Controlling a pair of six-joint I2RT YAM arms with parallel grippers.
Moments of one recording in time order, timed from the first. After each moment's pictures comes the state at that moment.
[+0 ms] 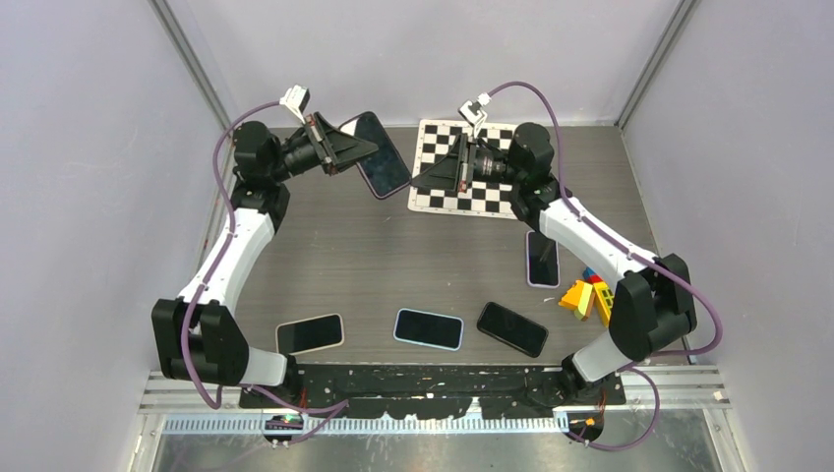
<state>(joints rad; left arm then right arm) -0.12 1.38 1.17 0.35 0.98 -1.22 0.45 1.53 1.21 0.44 -0.99 0.97</state>
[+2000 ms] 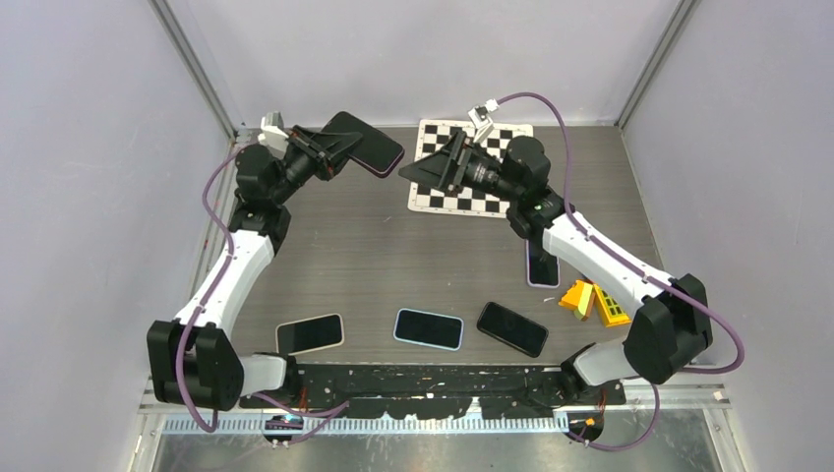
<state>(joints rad) -0.13 1.26 1.01 0.36 0.55 -1.47 0.54 1.42 1.15 0.35 -0.61 0.98</state>
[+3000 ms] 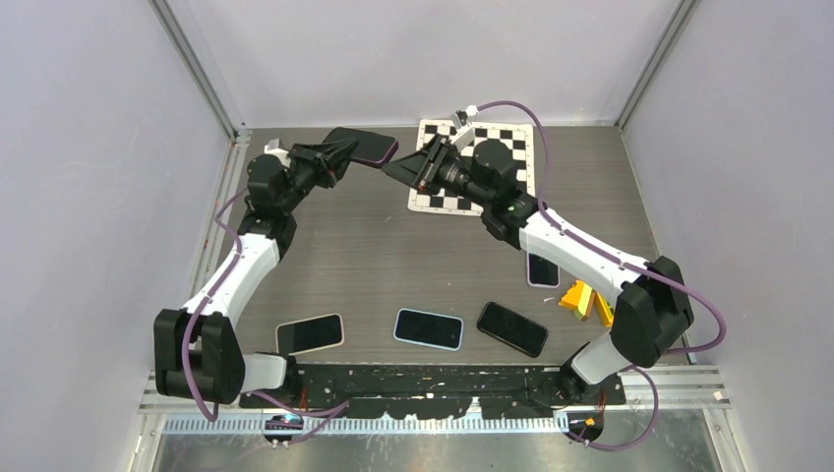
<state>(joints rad) -0.13 1.29 0.91 0.39 0.40 -1.77 0.67 1.52 1.22 0.33 -0.32 1.08</state>
